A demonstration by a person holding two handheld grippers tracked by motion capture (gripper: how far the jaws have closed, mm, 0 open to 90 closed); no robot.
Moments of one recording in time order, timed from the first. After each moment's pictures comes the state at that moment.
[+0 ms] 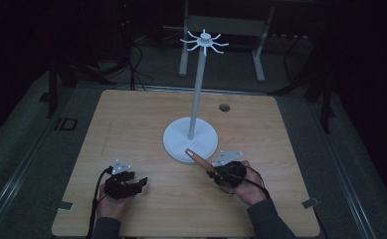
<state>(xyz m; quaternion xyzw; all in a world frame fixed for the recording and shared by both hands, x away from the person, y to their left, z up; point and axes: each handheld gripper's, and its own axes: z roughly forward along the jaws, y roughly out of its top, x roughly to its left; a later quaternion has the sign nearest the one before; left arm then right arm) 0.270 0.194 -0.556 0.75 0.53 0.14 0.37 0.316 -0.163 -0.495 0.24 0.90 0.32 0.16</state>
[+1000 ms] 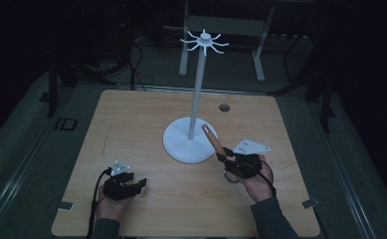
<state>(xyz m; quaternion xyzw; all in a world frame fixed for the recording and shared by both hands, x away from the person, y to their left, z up) 0.266 0.196 -0.557 0.75 0.54 0.14 0.37 0.319 -0.194 -0.462 0.31 0.82 0.44 0.20</state>
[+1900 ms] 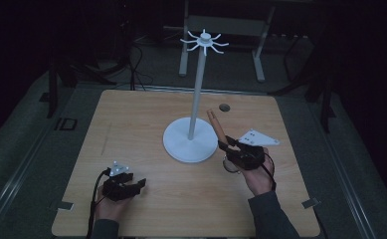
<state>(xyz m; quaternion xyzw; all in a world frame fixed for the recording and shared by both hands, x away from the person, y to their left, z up) 0.265 0.197 -0.557 0.75 0.54 0.14 0.37 0.326 -0.194 -0.436 0.33 0.78 0.49 0.22</state>
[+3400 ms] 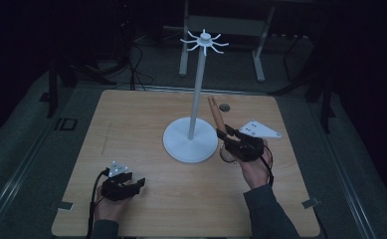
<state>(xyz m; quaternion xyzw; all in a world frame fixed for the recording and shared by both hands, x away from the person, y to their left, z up) 0.263 0.198 -0.554 0.74 0.54 0.15 0.38 0.334 -0.185 -0.412 0.34 0.74 0.52 0.24</state>
